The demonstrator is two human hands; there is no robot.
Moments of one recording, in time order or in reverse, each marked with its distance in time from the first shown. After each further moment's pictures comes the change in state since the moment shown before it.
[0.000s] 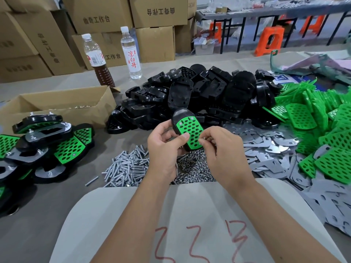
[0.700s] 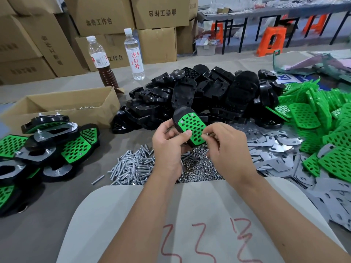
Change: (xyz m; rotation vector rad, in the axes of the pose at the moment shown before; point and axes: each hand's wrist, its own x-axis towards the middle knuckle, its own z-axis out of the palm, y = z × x) left_hand 0.005 -0.003 0.002 -0.041 0.052 -0.021; right_hand 0.008 0.001 0.000 -0.038 0.017 -0.096
